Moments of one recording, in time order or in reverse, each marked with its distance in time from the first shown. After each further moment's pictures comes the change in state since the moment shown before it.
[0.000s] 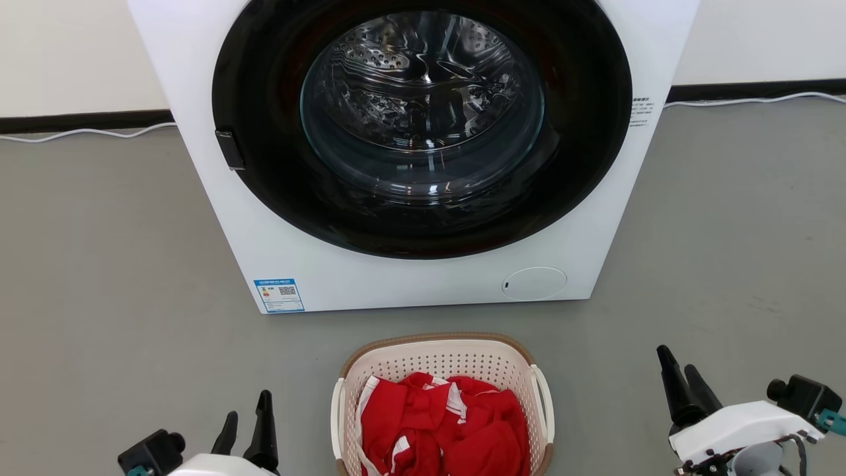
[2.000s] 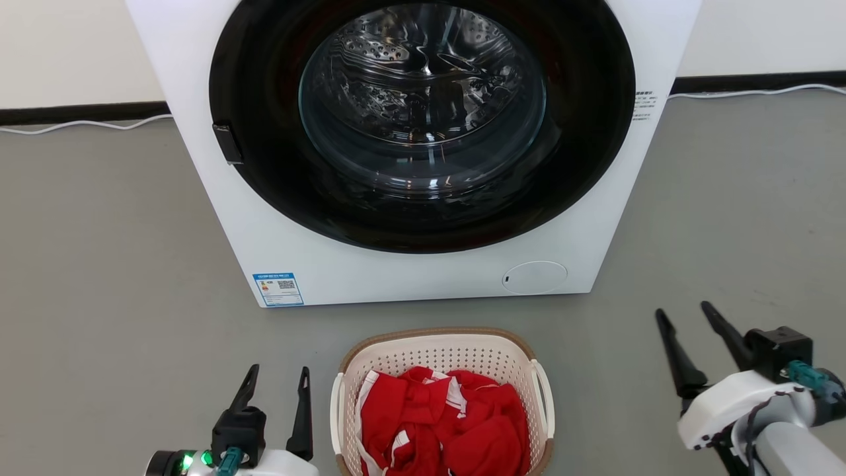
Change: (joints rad) left arm -0.043 0.019 -0.129 -0.006 0.662 0.126 -0.172; right arm -0.164 -0.113 0.148 0.135 -0.583 0.000 -0.172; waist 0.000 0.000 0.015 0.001
